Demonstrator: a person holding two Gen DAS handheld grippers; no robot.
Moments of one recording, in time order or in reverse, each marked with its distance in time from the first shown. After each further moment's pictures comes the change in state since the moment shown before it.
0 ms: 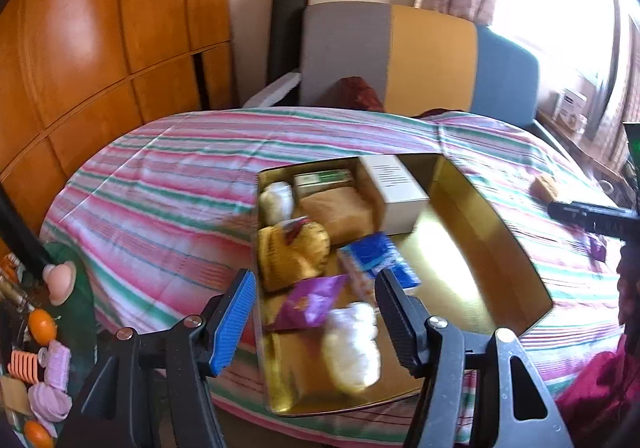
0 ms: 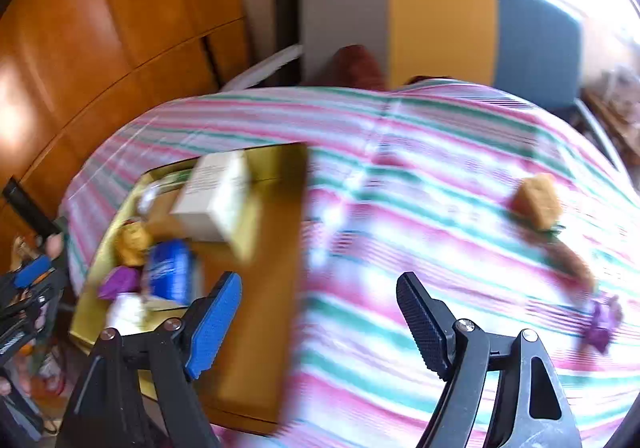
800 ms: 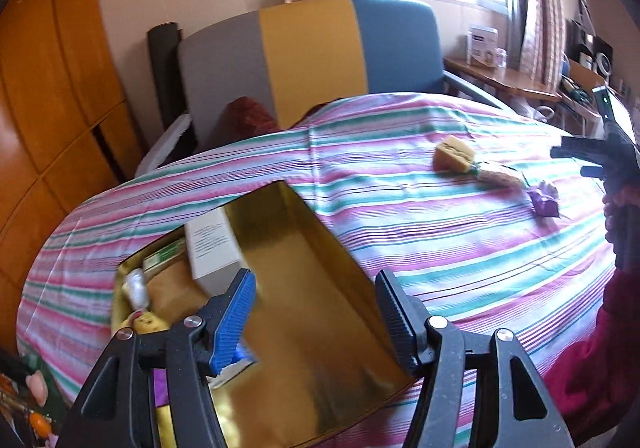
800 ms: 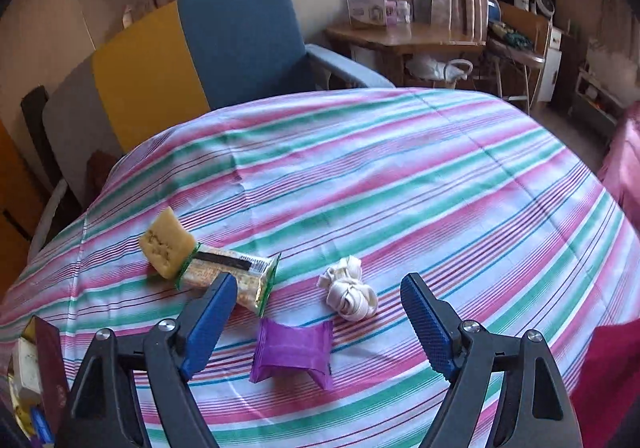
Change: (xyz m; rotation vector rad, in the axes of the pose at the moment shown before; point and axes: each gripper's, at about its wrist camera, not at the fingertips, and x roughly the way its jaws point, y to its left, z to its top) left arm 0.013 -0.175 0.033 0.333 -0.014 -0.145; right arm -0.060 -0.289 -0.044 0.639 -0.099 -0.445
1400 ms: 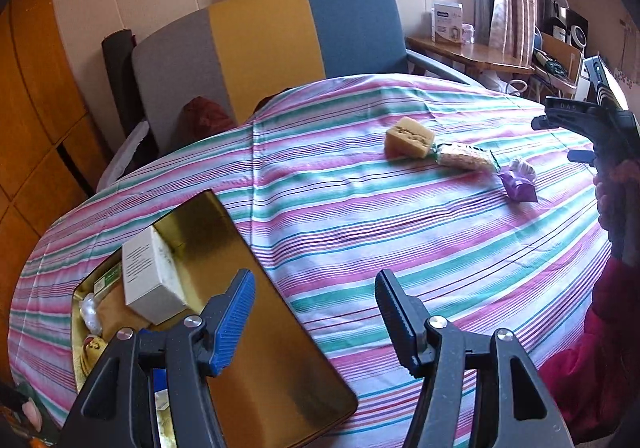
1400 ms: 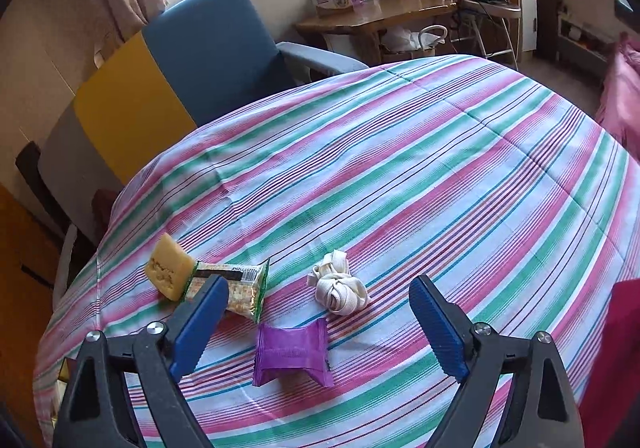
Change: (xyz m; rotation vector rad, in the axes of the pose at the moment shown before) left arm 0.029 -0.058 0.017 0.084 0.047 -0.068; right arm -0.001 -0.030 -0.001 0.176 0.021 0.047
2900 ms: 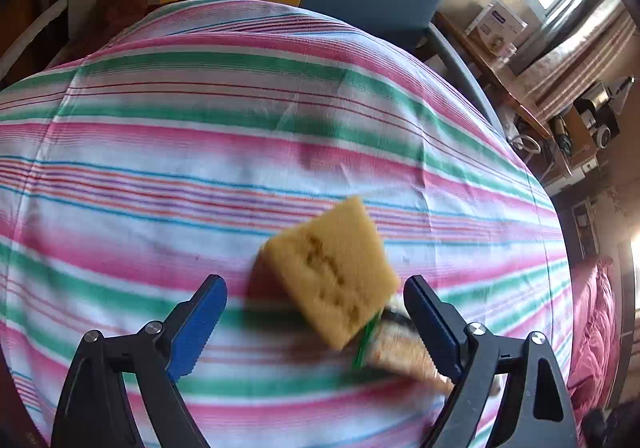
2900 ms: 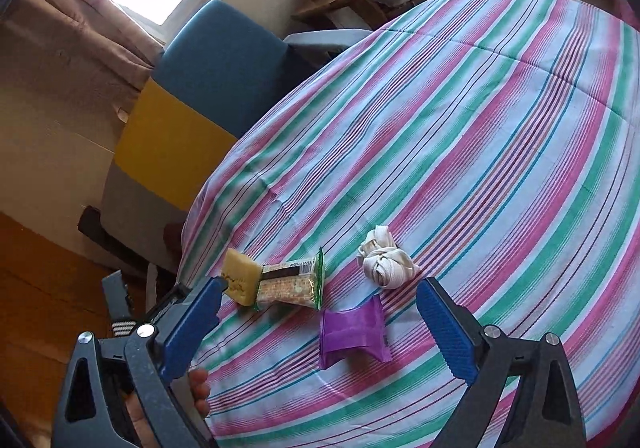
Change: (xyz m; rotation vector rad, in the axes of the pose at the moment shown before) left arm 0.245 -0.087 0.173 -0.395 0.321 -0.298; right arm 0.002 -0.034 0.000 0.290 0.075 0.296
